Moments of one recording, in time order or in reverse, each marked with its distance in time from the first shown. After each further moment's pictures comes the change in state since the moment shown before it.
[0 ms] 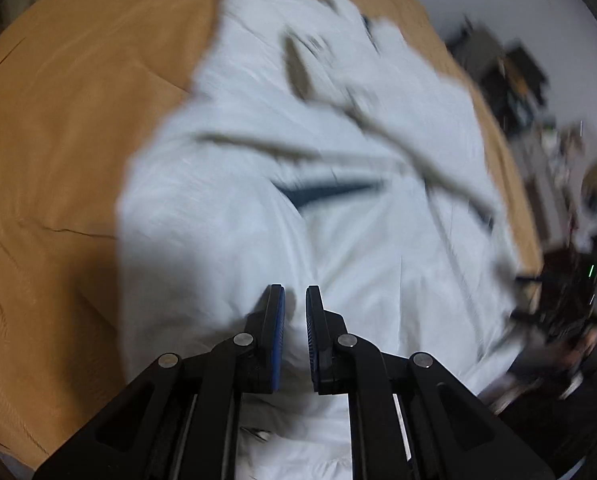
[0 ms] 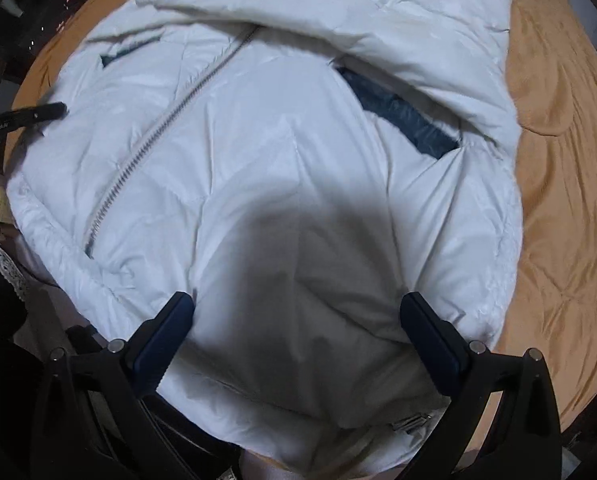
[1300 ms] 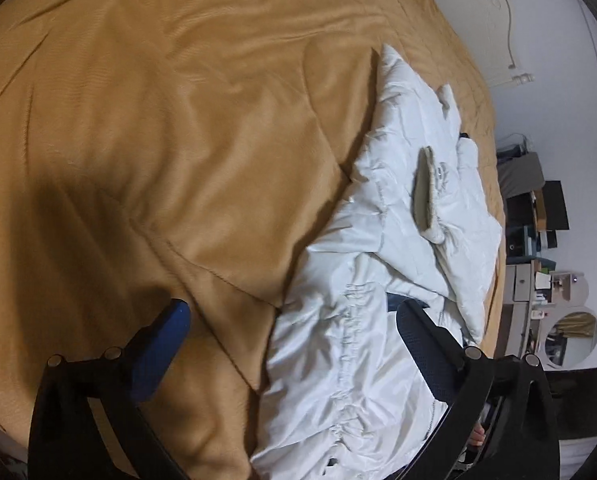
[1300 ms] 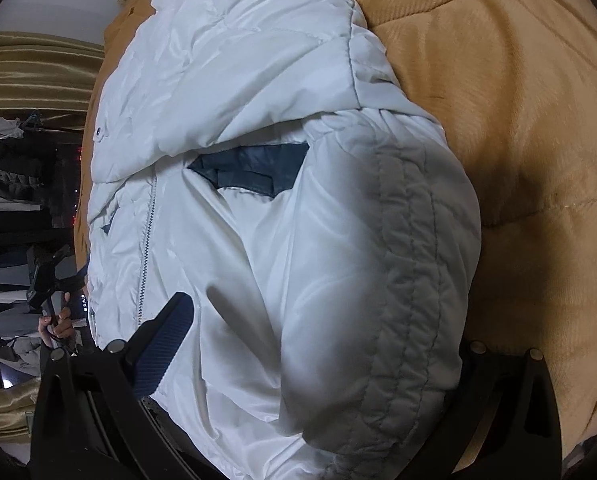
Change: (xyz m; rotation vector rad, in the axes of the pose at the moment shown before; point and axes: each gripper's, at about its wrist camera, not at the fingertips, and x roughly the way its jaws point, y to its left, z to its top) left arm -0.019 0.097 0.038 -0.397 -0.006 -0.052; right arm 0.038 -0.099 -0.022 0.523 -0.060 0.412
